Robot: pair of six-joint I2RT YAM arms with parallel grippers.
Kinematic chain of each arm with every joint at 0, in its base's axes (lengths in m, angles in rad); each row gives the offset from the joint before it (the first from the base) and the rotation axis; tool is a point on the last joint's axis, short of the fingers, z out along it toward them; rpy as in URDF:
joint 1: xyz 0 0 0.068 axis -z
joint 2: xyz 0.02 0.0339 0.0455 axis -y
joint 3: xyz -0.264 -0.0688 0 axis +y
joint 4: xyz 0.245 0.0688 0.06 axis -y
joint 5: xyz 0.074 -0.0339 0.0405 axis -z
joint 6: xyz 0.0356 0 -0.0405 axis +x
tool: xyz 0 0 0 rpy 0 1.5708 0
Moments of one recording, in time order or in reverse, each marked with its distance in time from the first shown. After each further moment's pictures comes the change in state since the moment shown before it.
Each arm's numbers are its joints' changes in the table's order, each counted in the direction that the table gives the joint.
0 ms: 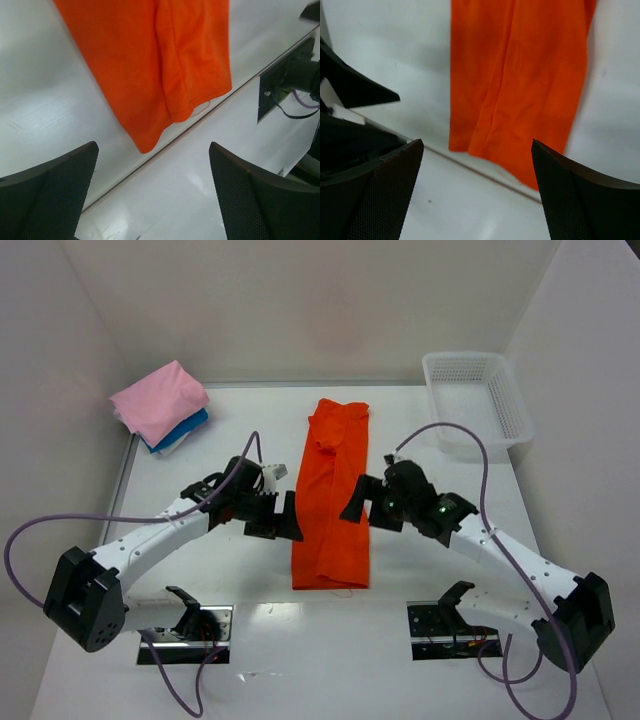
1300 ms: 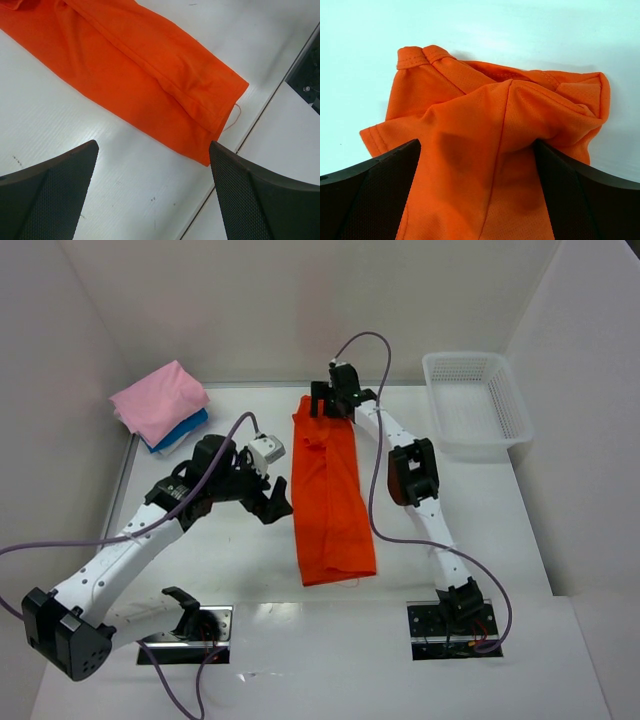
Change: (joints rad) left arm -0.048 0.168 -0.142 0.016 -0.023 0.526; right arm 0.228 -1.642 -1.651 0.040 0.090 -0.447
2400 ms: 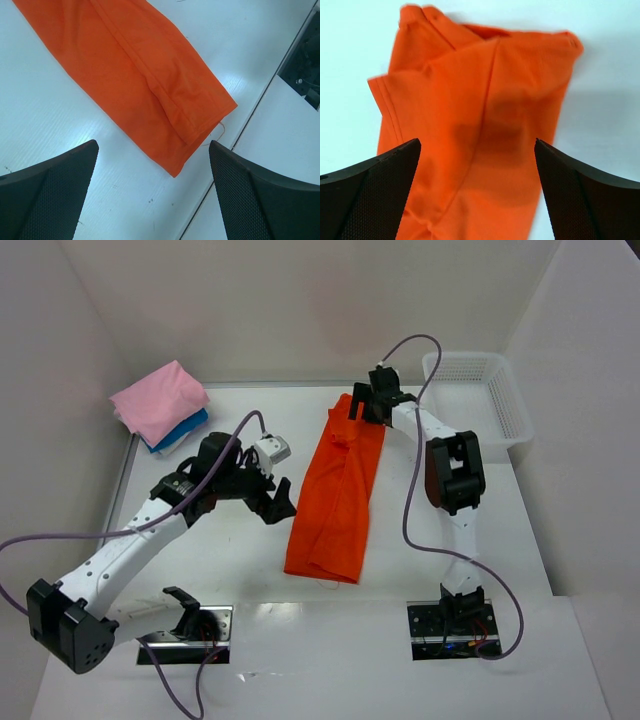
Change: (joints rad) left arm 0.009 -0.048 -0.026 -0.005 0.036 0.021; right arm 0.118 0.470 0.687 0.140 0.135 0.051
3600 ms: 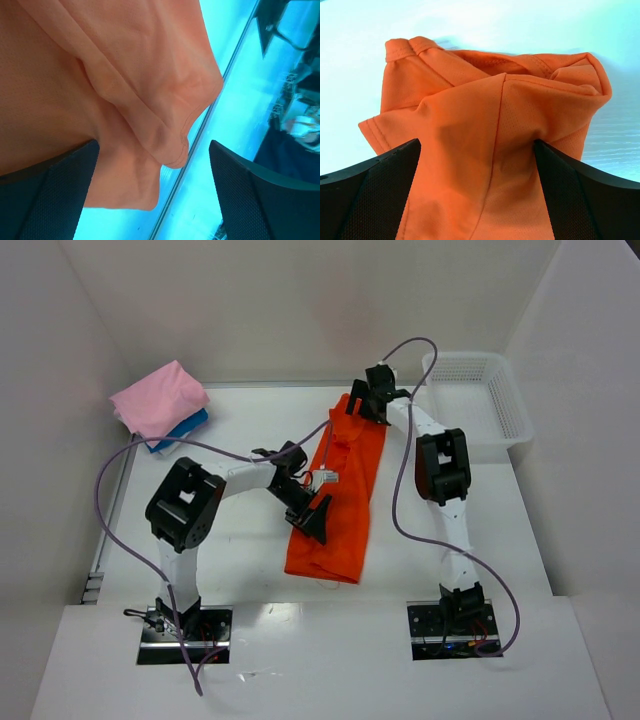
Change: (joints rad) left arm 0.046 -0.862 -0.242 -0.116 0.420 0.032; right arm 0.019 -0.214 -0.267 -0.072 -0.018 0.095
